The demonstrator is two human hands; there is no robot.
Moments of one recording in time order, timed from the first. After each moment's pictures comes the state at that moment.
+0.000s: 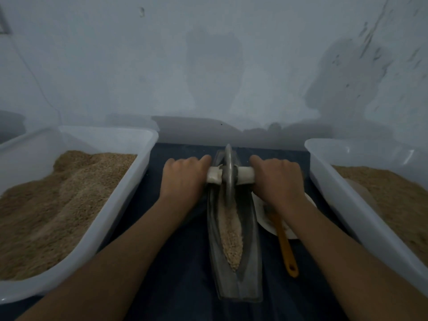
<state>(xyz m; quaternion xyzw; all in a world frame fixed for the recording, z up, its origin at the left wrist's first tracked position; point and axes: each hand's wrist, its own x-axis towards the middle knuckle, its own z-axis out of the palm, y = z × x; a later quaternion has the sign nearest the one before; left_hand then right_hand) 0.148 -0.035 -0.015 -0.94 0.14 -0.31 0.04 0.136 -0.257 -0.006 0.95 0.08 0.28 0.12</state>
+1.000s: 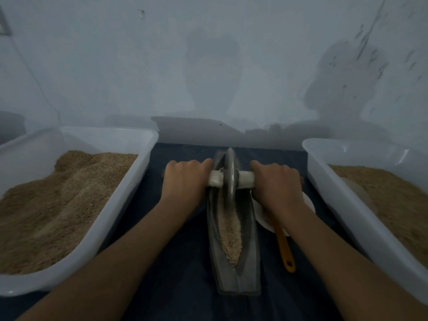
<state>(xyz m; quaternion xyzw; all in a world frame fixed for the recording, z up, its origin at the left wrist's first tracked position) 0.138 -0.037 -0.013 -0.94 0.17 -0.29 0.04 0.119 -0.254 -0.010 0.95 0.06 0.28 0.10</state>
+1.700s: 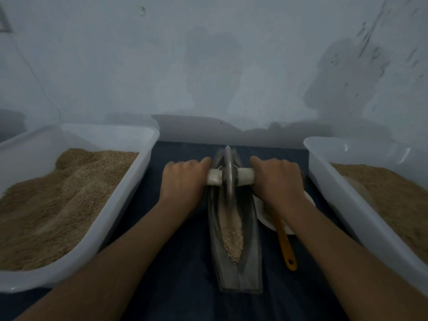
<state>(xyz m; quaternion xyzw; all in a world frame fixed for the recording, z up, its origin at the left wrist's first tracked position) 0.135 -0.031 -0.019 -0.93 0.16 -0.32 0.03 0.124 -0.254 -0.005 0.95 0.08 0.29 0.11</state>
